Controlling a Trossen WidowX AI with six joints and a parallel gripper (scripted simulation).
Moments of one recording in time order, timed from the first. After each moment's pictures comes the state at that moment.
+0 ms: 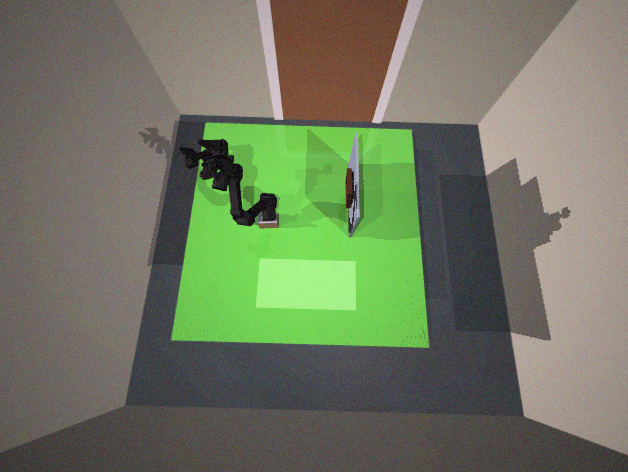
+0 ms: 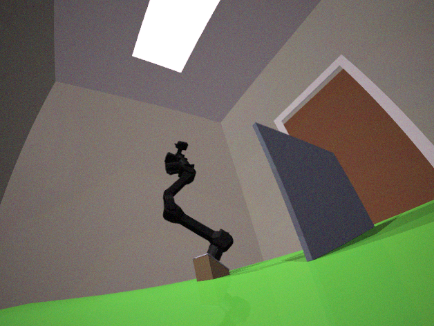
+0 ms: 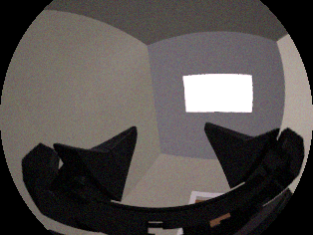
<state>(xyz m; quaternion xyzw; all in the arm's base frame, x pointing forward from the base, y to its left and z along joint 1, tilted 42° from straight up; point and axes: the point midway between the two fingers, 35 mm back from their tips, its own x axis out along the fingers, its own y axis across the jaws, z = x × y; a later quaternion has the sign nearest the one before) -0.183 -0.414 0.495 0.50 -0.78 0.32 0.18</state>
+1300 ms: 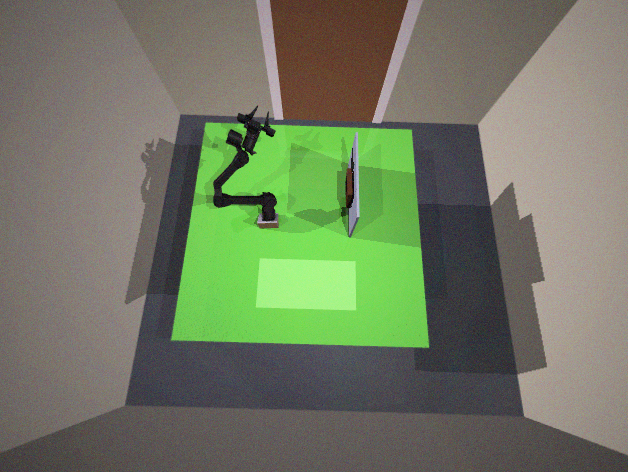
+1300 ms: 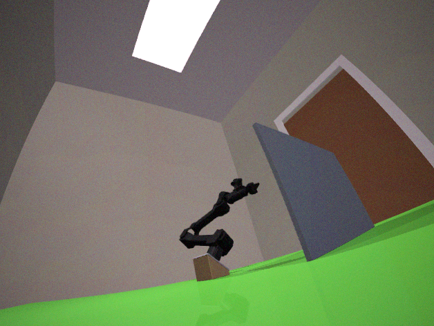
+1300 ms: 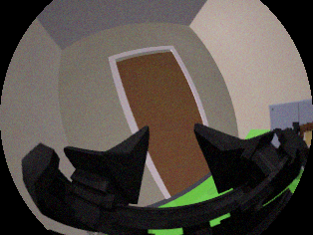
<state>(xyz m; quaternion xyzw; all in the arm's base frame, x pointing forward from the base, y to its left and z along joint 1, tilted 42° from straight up) 0.003 0.049 0.526 0.50 -0.24 0.48 0.68</state>
